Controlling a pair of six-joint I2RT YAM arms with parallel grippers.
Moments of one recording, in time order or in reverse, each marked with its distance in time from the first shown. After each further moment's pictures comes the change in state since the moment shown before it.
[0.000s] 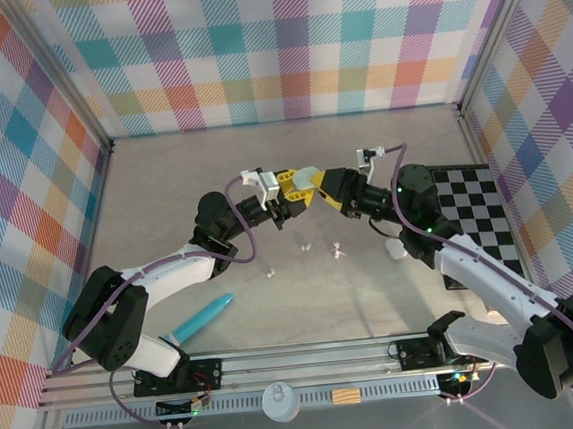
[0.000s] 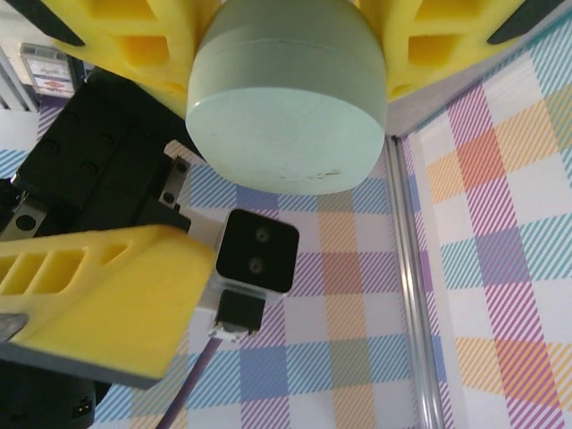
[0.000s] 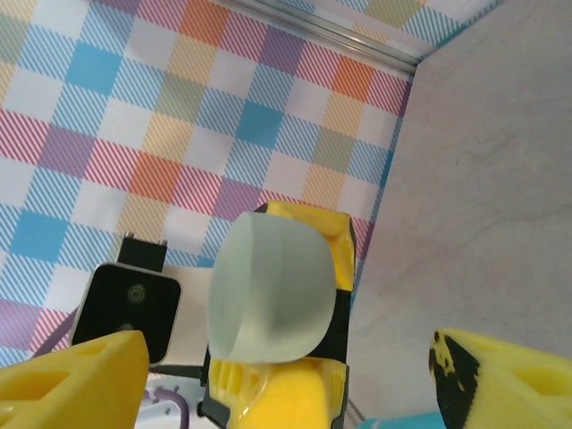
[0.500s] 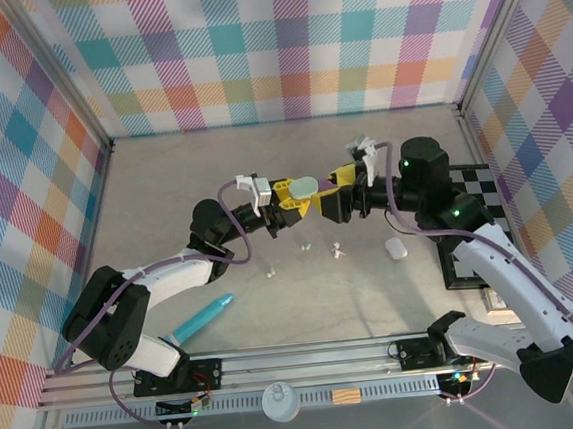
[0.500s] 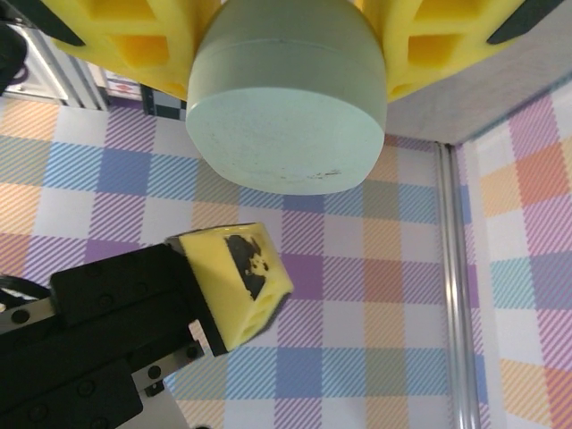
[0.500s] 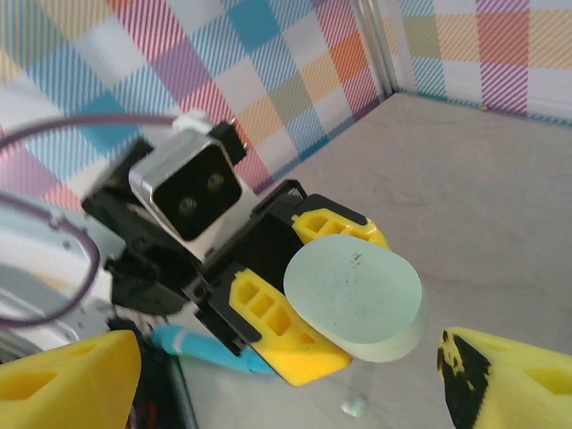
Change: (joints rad) left arm 0.032 -0.004 -0.068 0.089 0.117 -0.137; right arm 0.023 -0.001 0.365 -0.653 -0.046 -0.985
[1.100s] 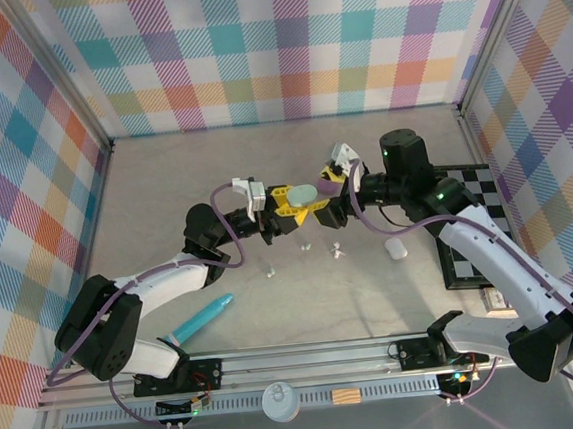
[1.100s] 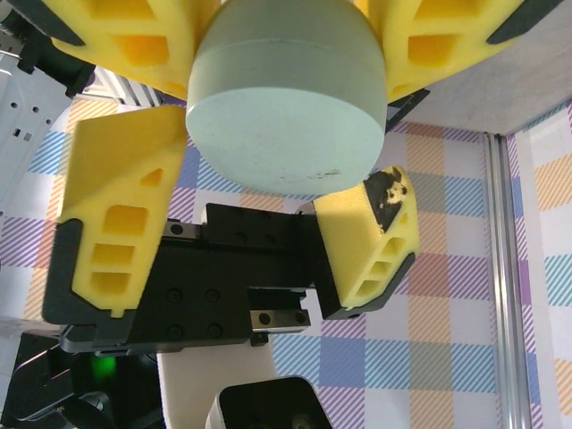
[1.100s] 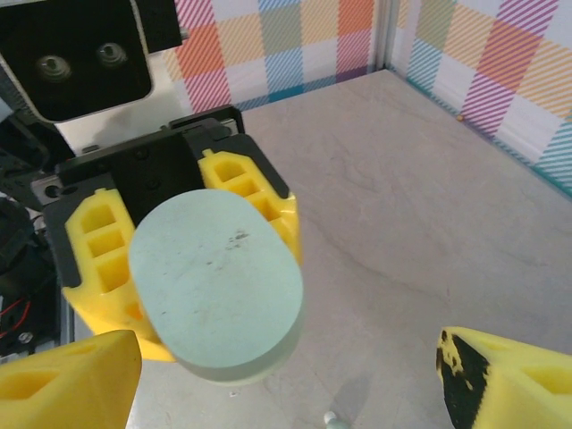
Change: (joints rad) left arm 0.000 -0.057 -0.022 0.012 0.078 -0.073; right arm 0.002 0.115 0.076 -0.115 0.038 -0.403
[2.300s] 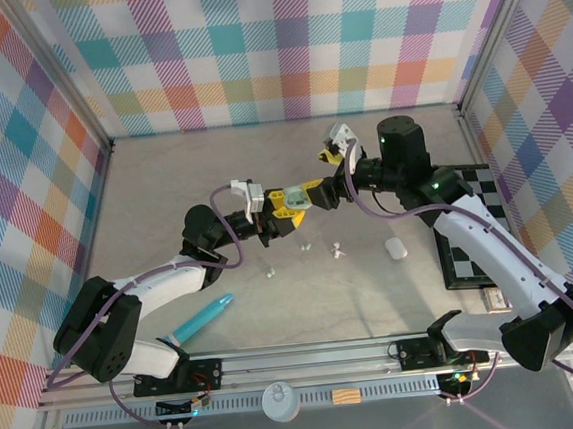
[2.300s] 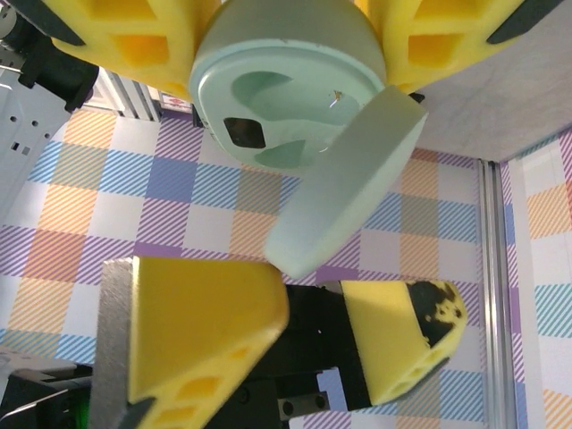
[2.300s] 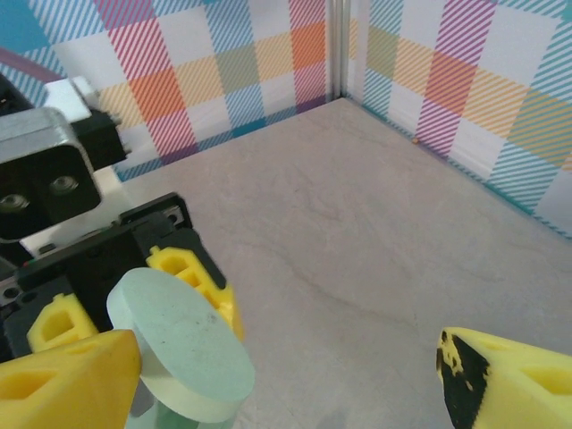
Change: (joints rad) left arm 0.011 -0.011 -0.032 -0.029 0.005 0.000; right arm -0.002 0.071 0.091 0.060 0.072 0.101
